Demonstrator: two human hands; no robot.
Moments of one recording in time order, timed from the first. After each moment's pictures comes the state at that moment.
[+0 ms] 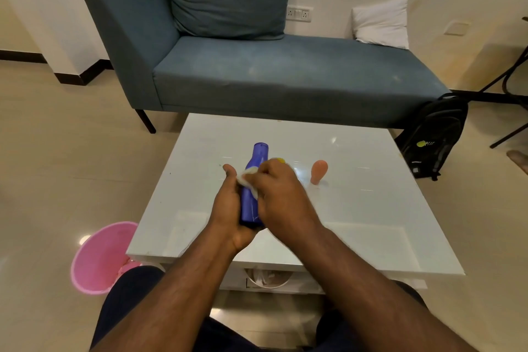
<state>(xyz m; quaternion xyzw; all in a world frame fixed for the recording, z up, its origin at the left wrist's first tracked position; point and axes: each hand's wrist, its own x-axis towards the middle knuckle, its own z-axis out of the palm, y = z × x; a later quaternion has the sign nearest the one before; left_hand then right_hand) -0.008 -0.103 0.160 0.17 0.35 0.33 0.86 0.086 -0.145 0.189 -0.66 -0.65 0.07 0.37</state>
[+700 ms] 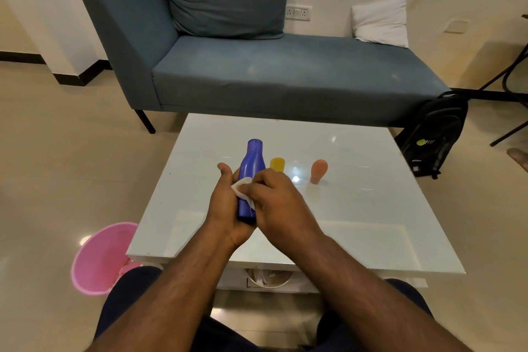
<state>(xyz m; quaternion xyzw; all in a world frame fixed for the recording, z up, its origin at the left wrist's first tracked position) -0.008 -0.095 0.164 0.15 0.35 0.34 0.86 0.084 -0.153 0.189 -0.63 -0.70 0.06 0.31</state>
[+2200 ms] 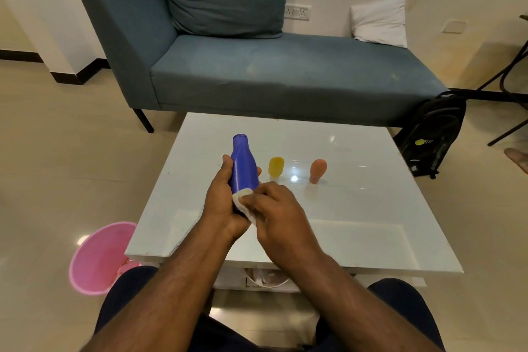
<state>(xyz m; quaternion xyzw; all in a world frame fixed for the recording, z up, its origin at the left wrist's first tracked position) -0.011 -0.081 0.162 0.16 0.35 0.38 0.85 0.070 -0.177 0.174 -0.65 -0.66 0.07 0.36</state>
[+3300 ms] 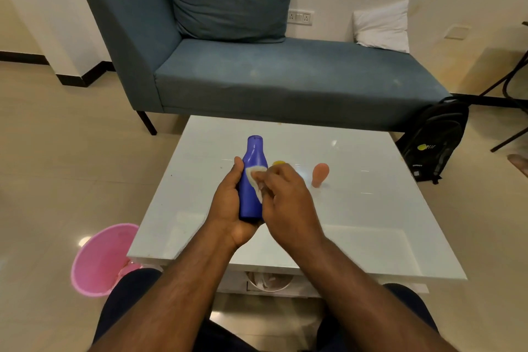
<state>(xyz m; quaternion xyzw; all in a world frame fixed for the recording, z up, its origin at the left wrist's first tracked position) -0.010 -0.095 0.165 0.19 0.33 0.35 0.86 0.081 -0.153 0.189 -0.69 -0.61 0.08 0.39</state>
